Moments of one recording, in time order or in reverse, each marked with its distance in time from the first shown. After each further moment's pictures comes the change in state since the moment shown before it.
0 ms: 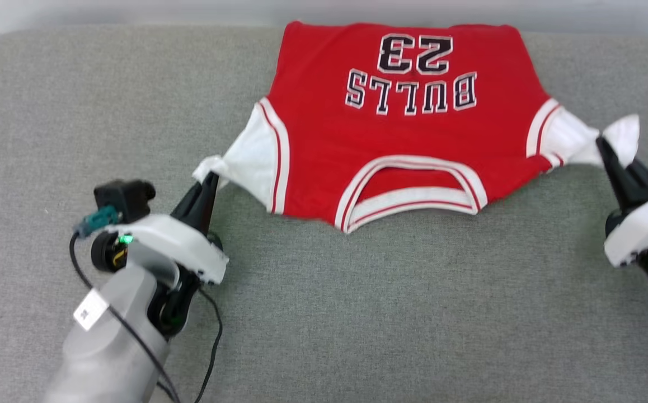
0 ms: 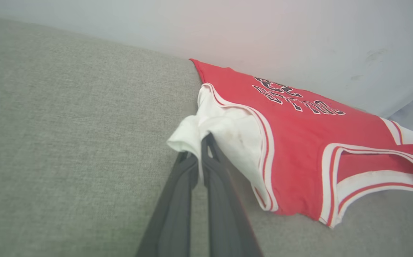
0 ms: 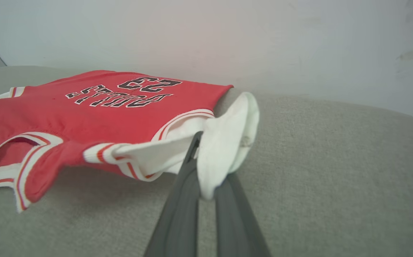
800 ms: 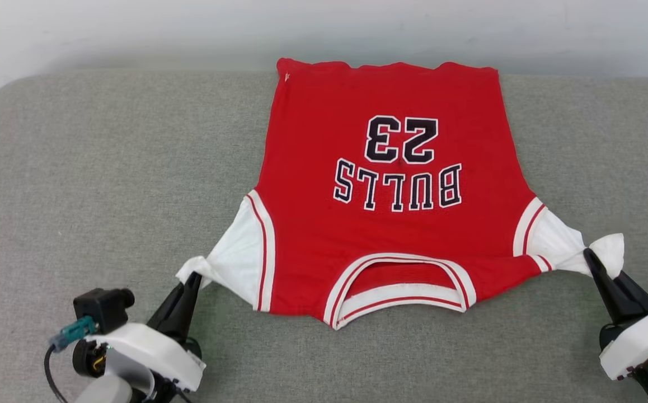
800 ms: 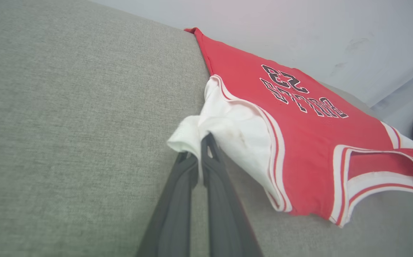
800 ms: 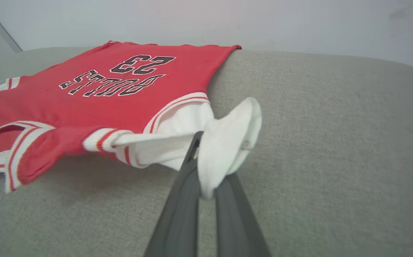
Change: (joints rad) left arm 0.386 0.094 0.066 -0.271 -0.005 0.000 0.000; right arm 0.430 0.003 -0.165 -0.244 -0.077 0.000 0.000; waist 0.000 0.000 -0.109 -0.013
